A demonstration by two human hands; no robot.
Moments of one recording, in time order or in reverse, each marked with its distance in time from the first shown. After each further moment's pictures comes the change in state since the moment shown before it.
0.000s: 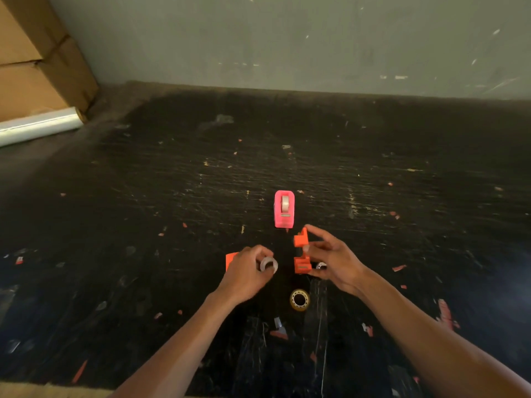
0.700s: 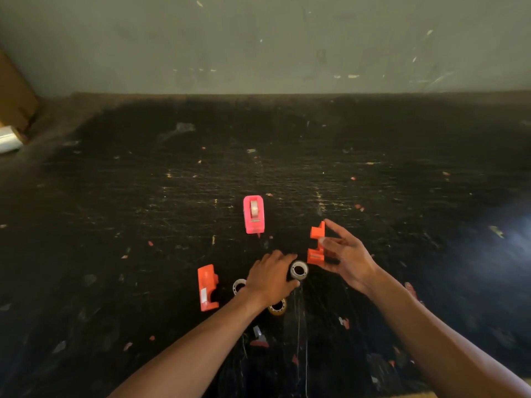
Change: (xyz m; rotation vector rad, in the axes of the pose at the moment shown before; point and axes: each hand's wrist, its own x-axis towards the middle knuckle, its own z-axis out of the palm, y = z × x) left_hand 0.043 0.044 0.074 0.514 -0.224 0.319; right_hand -0.032 -0.008 -0.060 0.217 0.265 -0.079
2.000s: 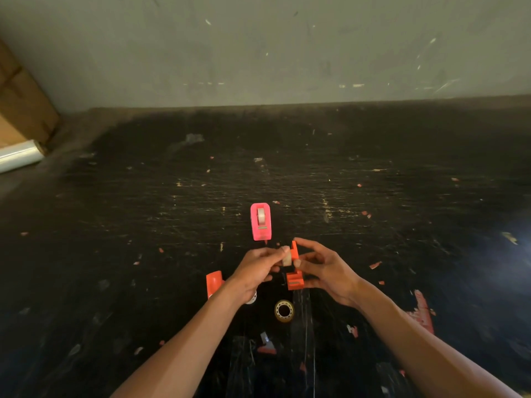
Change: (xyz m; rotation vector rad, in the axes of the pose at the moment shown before) left_hand -0.020 -0.014 -0.044 -1.209 0.052 -0.375; right_hand -0.008 0.017 0.037 -0.176 -0.295 -0.004
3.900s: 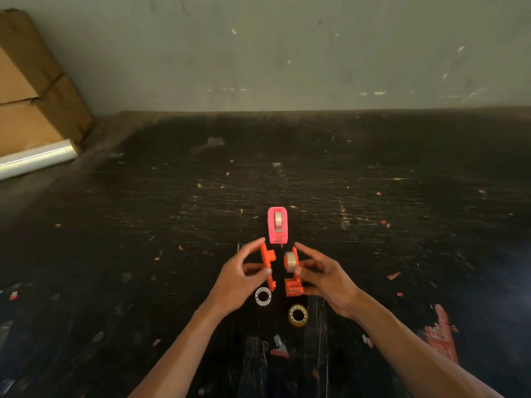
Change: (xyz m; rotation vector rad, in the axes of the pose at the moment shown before) left_hand -0.044 -0.019 -0.058 0.260 0.110 0.367; right_hand 0.004 0.006 0.031 -0.039 -0.039 -0.050
